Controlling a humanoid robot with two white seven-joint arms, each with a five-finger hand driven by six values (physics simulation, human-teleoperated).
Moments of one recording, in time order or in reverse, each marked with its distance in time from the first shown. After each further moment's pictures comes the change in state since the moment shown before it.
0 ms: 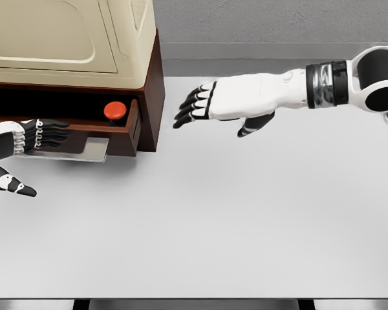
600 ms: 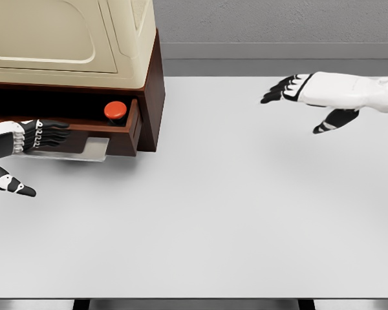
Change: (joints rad) left arm -0.009 -0.002 -0.004 0.005 -0.040 -0.012 0.001; right arm 0.253 -0.163 -0.292 0.149 0.001 -0.046 0.000
